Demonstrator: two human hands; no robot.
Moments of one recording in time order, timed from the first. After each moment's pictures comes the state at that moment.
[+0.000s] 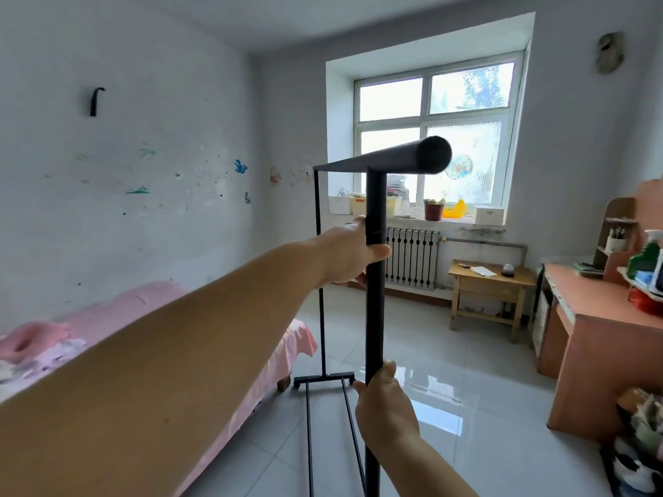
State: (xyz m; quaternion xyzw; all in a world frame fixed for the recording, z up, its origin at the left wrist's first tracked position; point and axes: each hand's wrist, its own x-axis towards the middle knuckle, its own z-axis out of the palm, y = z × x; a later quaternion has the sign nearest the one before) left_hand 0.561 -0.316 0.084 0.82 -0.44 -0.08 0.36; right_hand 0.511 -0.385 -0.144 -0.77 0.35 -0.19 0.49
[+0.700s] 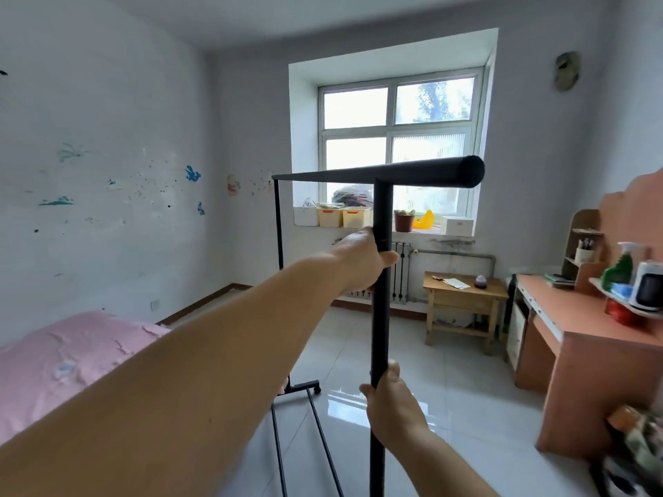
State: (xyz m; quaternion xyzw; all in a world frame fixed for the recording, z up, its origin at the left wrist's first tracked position) left_hand 0.764 -0.434 0.082 0.82 -0.46 -0.05 0.35; right_hand 0.709 -0.501 -0.130 -0.76 0.36 -0.20 0.51
